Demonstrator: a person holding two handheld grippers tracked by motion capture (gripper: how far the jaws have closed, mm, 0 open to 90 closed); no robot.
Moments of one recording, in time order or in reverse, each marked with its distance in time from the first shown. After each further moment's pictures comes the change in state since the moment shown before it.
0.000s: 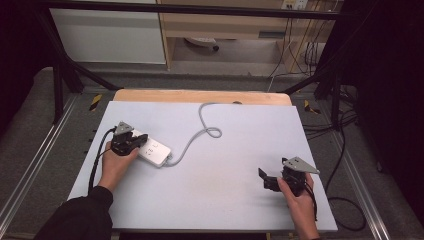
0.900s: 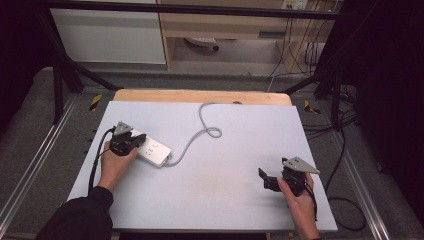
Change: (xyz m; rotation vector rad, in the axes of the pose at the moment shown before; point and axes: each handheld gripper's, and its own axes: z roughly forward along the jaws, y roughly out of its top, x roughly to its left) left arm 0.002 -0.001 -0.002 0.001 0.024 -0.003; right arm 0.000 0.000 0.000 -0.001 -0.002 -0.003
